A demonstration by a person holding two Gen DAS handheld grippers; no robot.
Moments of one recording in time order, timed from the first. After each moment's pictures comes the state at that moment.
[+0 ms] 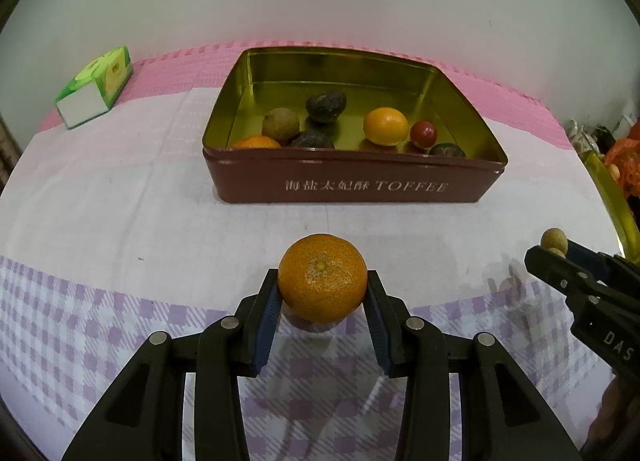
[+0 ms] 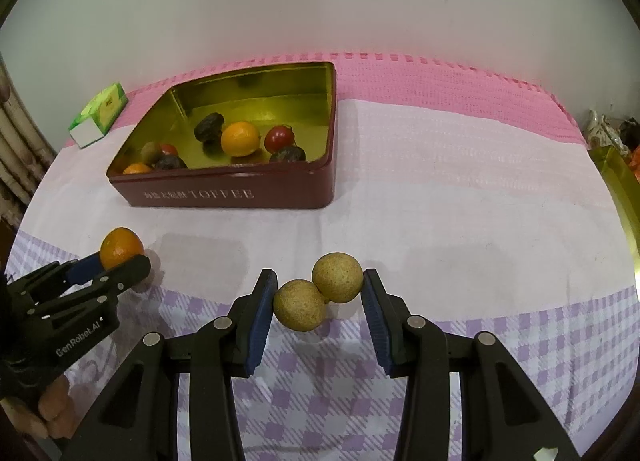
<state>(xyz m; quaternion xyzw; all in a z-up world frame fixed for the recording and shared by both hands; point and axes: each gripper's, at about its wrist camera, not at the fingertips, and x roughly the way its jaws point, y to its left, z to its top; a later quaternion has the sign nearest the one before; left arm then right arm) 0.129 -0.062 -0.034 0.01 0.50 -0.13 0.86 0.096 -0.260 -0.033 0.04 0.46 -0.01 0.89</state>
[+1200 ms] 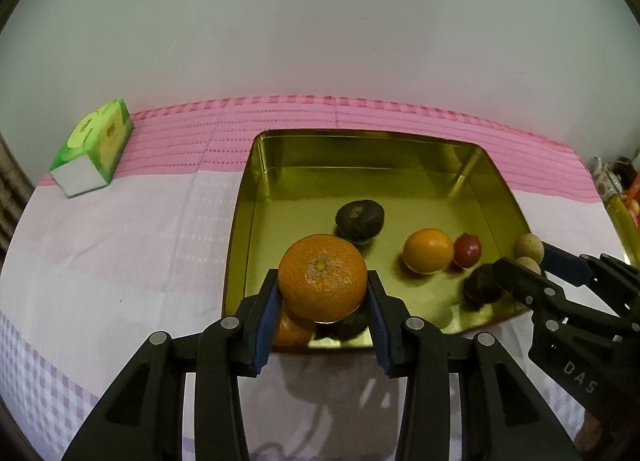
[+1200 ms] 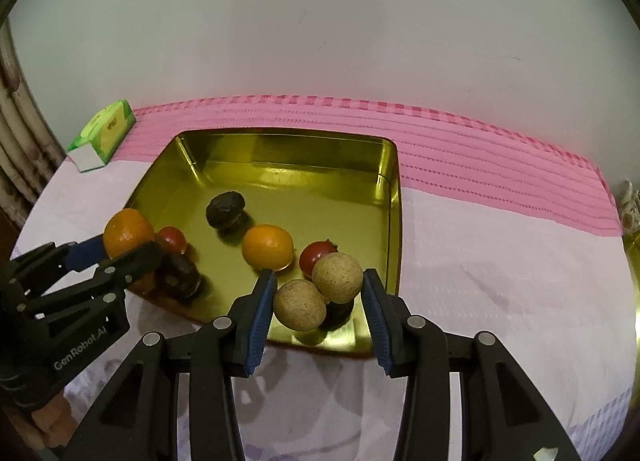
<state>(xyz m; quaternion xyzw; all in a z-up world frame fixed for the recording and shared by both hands) 0.228 -0.065 -0.011 0.02 0.47 -0.10 0.88 0.204 -0.232 -0.016 0.00 0.44 0.03 0.90</state>
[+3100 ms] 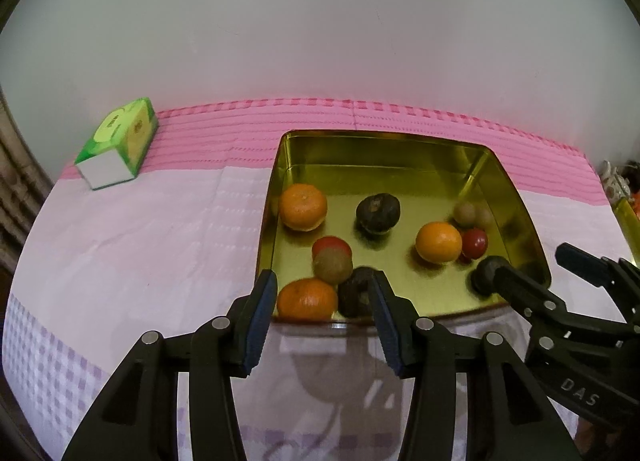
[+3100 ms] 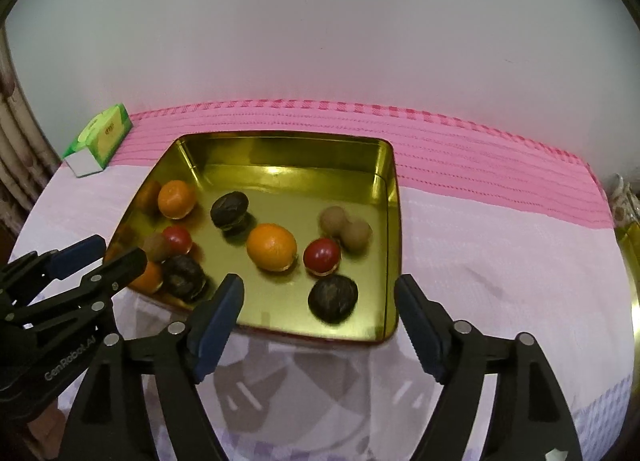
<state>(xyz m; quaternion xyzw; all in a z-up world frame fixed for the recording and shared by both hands) 0.202 -0.050 0.005 0.02 0.46 -0.08 0.88 0.191 -0.223 -0.007 0.01 0.43 0.01 0.90</state>
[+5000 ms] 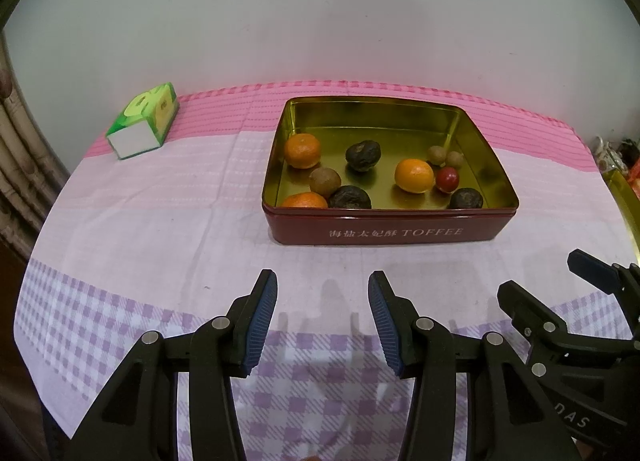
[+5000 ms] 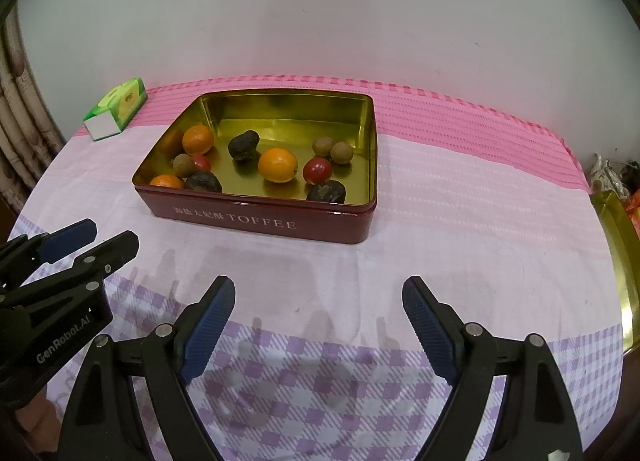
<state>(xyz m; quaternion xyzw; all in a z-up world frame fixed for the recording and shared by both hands) 0.128 -0.050 0.013 0.04 0.47 -0.06 0.88 0.110 -0.228 -0.008 -0.01 0.44 0.01 0.90</state>
